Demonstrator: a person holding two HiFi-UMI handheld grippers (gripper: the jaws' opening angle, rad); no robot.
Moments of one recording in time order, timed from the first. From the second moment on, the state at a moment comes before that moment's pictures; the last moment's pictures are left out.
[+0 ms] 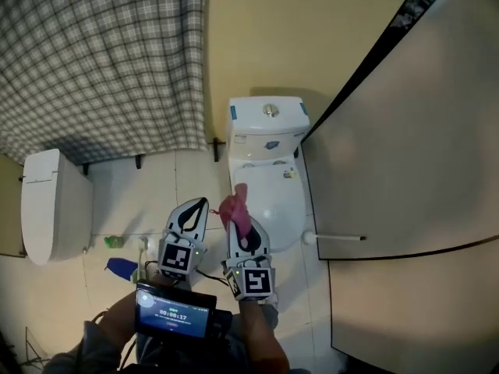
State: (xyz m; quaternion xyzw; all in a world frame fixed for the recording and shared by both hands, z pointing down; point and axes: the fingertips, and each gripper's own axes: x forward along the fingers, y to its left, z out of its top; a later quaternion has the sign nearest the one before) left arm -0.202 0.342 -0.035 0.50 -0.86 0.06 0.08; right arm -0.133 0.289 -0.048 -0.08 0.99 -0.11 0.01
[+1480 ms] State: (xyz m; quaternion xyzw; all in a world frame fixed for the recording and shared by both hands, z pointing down) left arm 0.038 0.230 -0.175 0.42 -0.91 -0.02 -0.01; right arm 0.096 0.187 -0.175 0.07 1.00 -0.01 0.06
